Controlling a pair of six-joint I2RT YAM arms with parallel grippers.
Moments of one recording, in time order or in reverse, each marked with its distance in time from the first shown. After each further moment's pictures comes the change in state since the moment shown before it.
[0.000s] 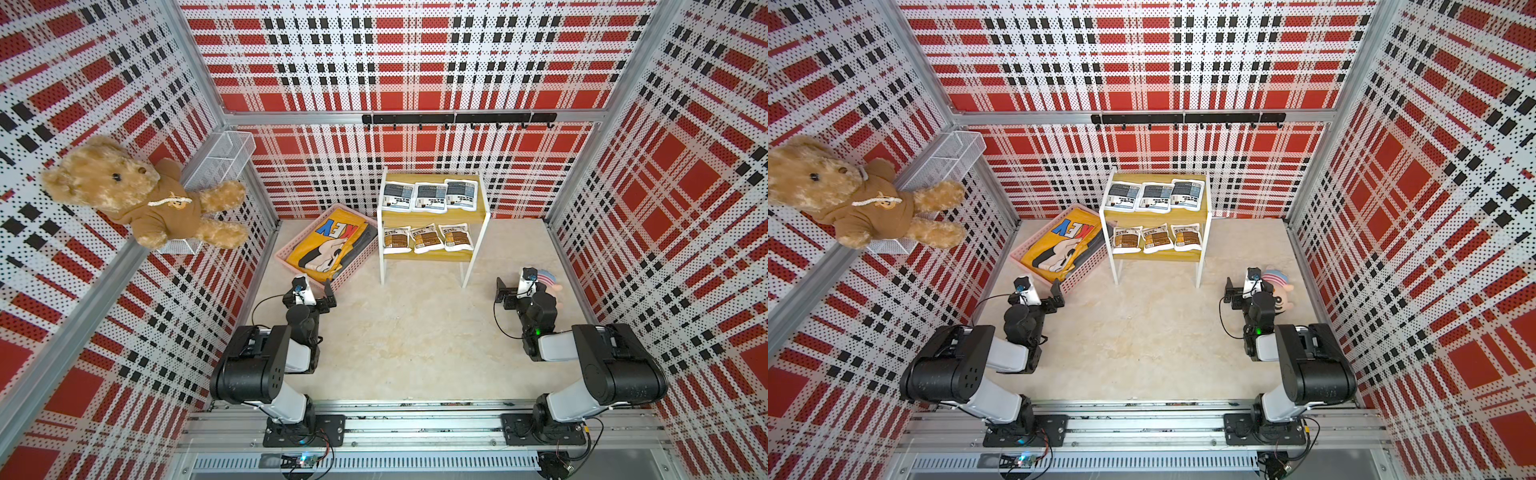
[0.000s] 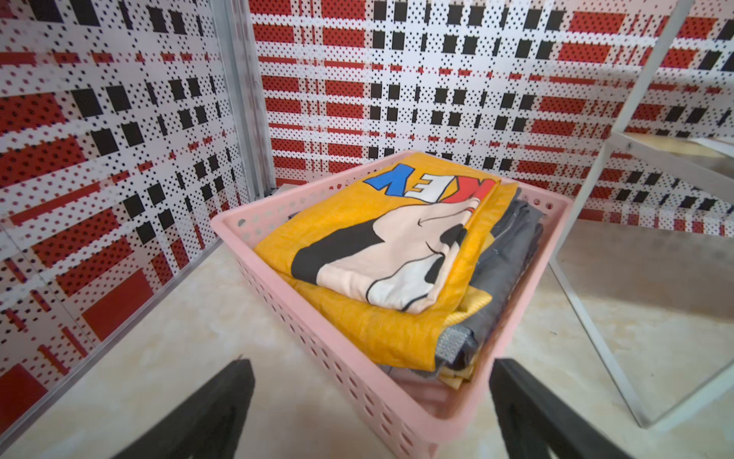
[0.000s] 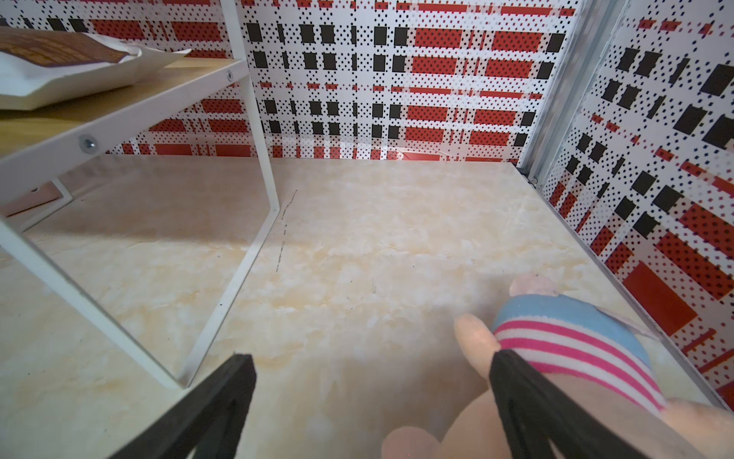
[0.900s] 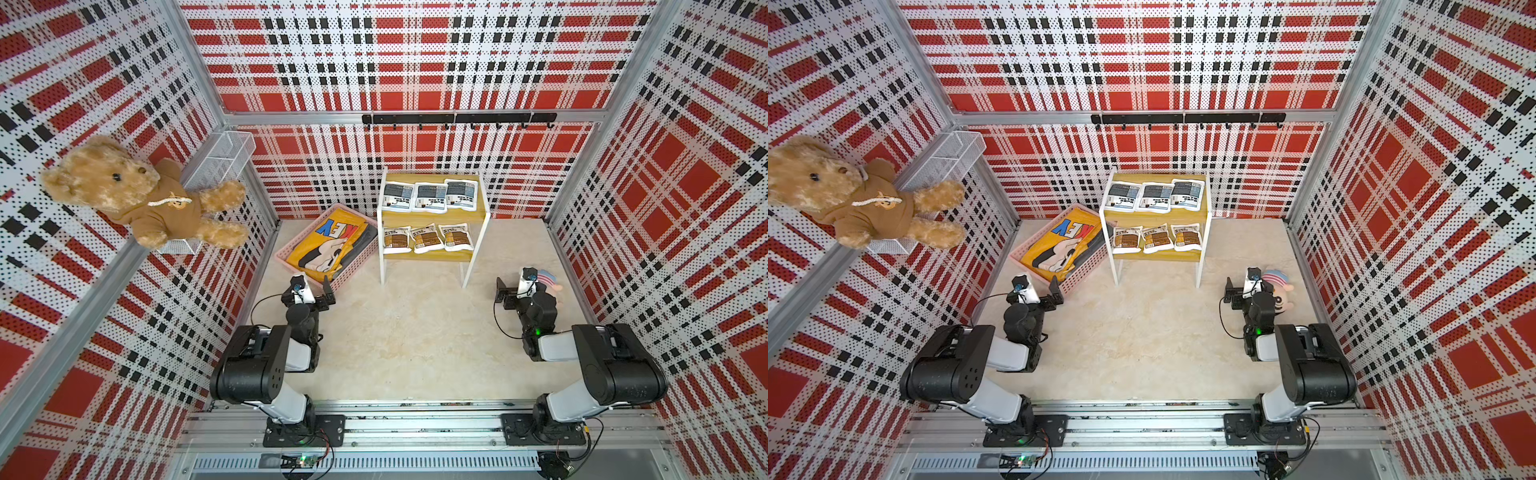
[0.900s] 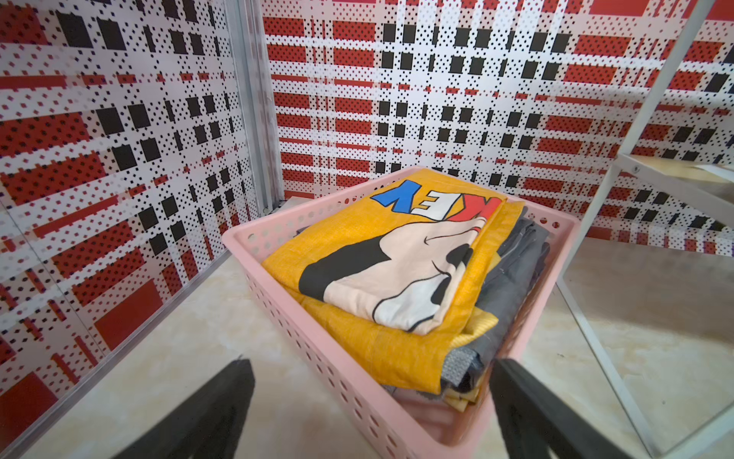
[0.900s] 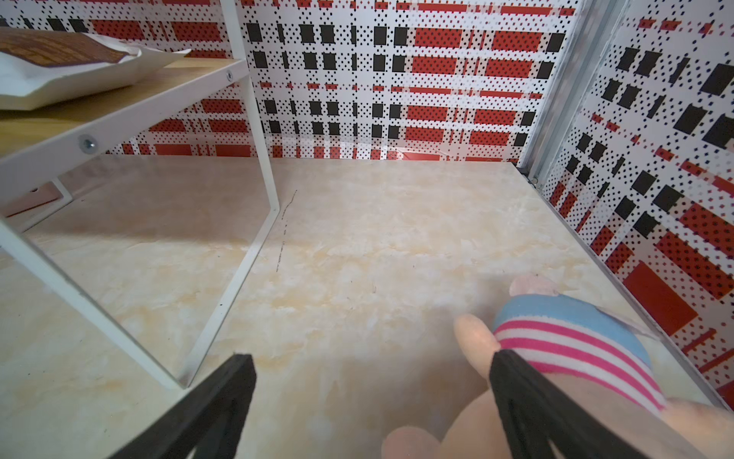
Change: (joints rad) left arm -0.006 0.000 0.004 0.015 -0.027 -0.001; right arm 0.000 0.000 0.000 0.000 0.000 0.000
